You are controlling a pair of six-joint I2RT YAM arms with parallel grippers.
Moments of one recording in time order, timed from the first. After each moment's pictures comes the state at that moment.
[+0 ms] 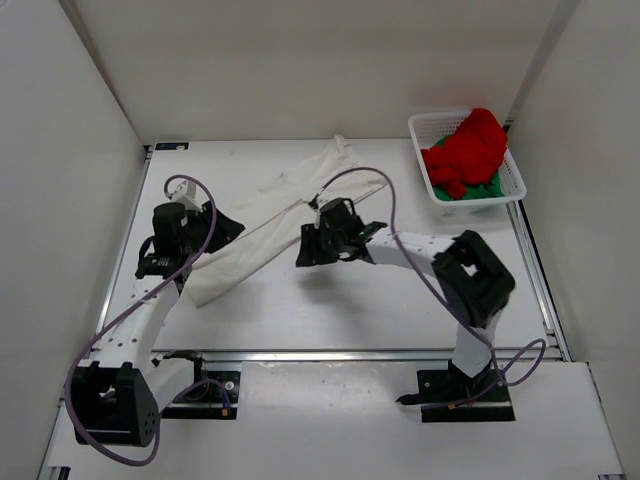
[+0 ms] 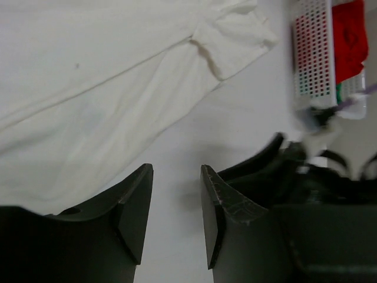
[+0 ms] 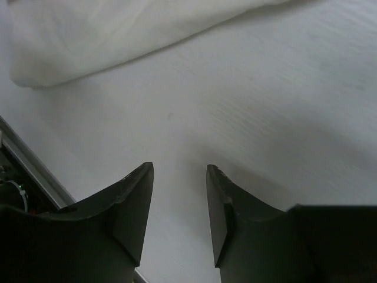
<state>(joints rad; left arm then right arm) -0.04 1.03 0.69 -0.16 0.32 -0.60 0.73 1.80 1.16 -0.13 -0.28 0.51</state>
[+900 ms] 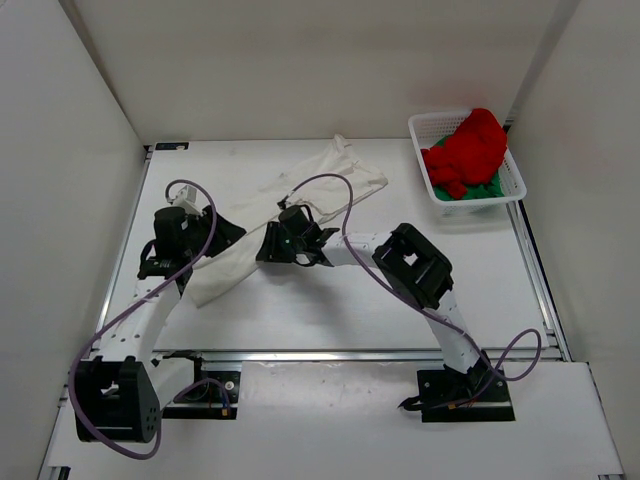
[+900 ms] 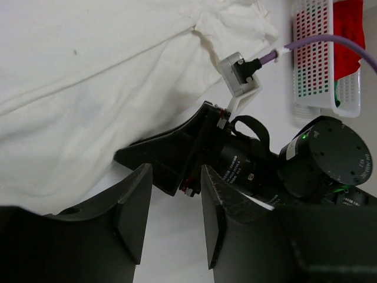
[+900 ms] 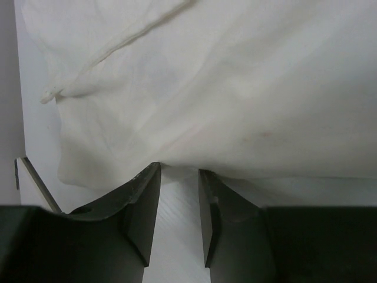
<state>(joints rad) -0.02 1.05 0.67 -0.11 0.37 -0.63 0.87 2.23 1.47 0.13 -0.19 0.84</state>
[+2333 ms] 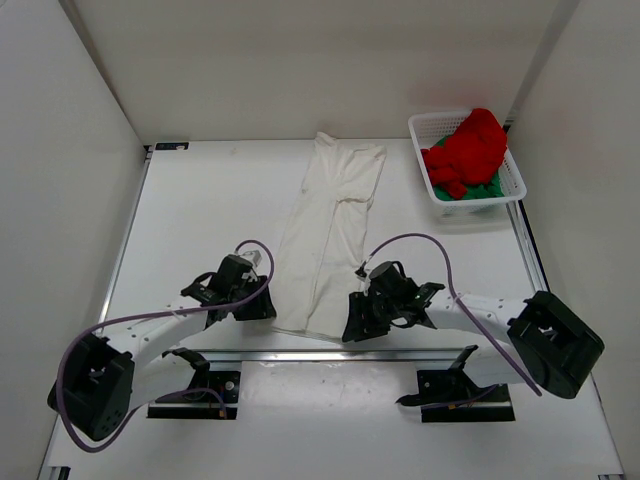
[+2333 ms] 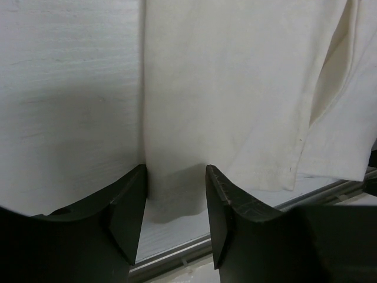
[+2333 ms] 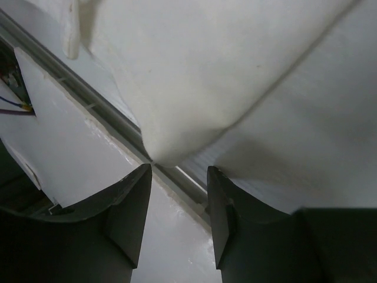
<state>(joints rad) -0.53 1.08 0.42 -0.33 0.13 -0.56 0.80 1.29 0.47 -0.15 -0.43 0.70</state>
